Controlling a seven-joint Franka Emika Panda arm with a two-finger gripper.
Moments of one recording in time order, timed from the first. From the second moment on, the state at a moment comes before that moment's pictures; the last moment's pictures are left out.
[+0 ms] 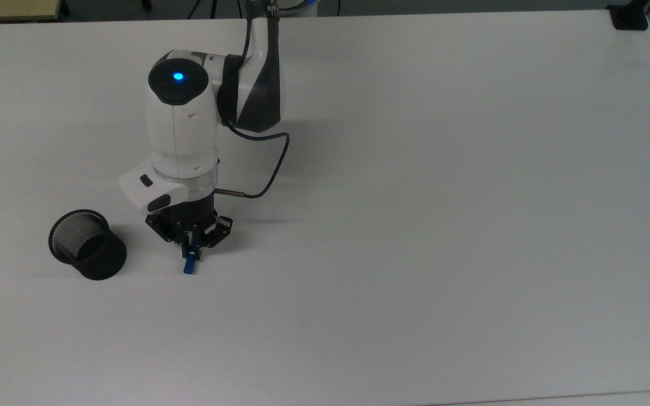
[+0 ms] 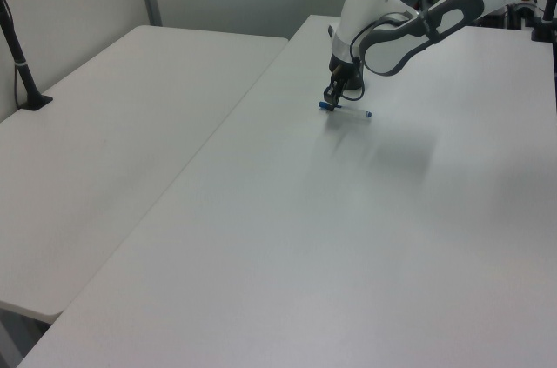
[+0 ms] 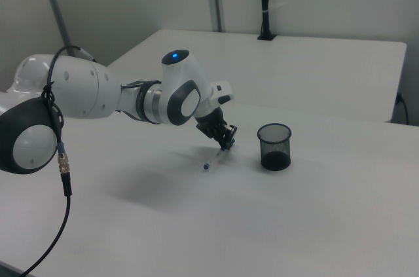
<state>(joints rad) -0.09 0.63 -0.03 -1.56 -0.14 2.52 0.06</state>
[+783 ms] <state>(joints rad) -0.16 0.54 -0.03 -1.45 -0.14 2.67 0.14</state>
